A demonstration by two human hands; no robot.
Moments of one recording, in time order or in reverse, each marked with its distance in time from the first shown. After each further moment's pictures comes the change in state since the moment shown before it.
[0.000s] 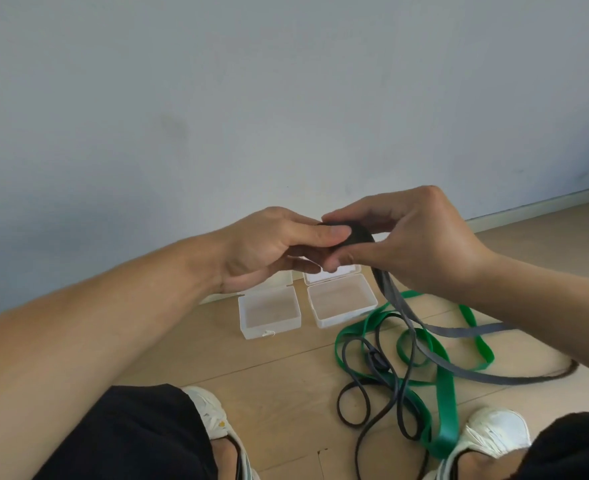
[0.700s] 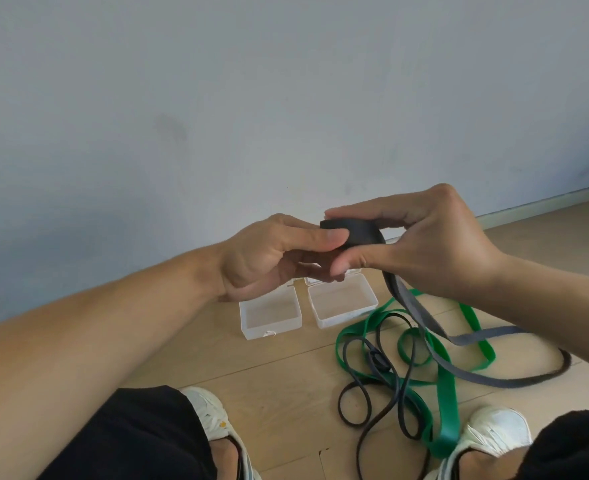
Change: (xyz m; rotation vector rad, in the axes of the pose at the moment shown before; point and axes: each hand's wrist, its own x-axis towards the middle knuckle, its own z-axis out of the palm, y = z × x) left_hand 0.003 -0.016 0.001 -0.148 -0.100 0.119; right_hand -0.008 -0.002 -0.004 -0.039 0.061 -0.106
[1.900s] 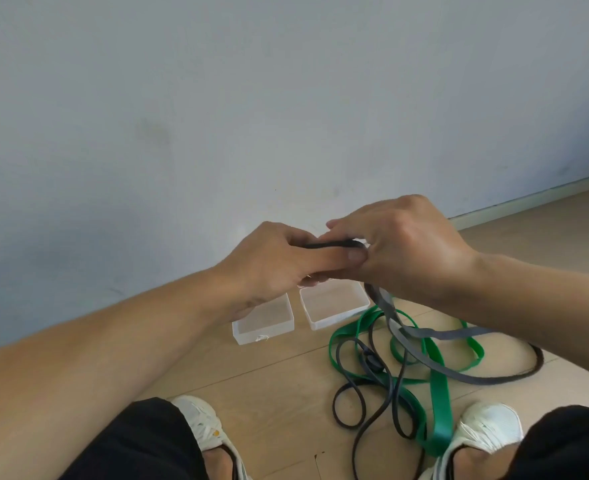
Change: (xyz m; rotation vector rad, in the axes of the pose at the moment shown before) left_hand 0.007 0.000 0.019 0.385 0.308 -0.100; right_hand 0.006 0.016 0.005 -0.464 -0.067 -0.130
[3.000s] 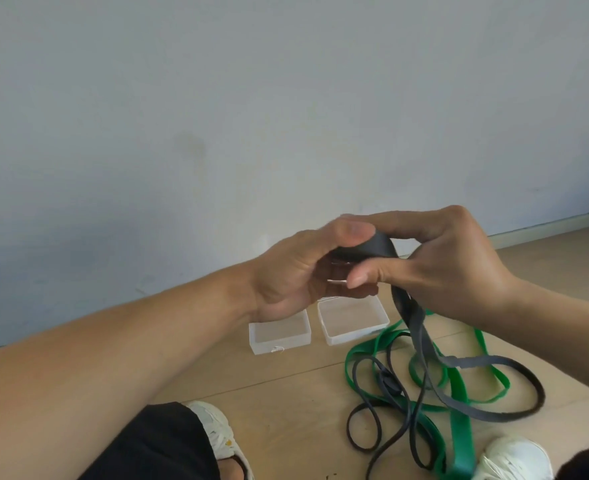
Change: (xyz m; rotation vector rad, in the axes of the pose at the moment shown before) left_hand 0.006 -0.003 -0.009 -0.538 -0.300 0.079; right_hand 0.004 -0.019 -0.011 0.562 0.059 0.126
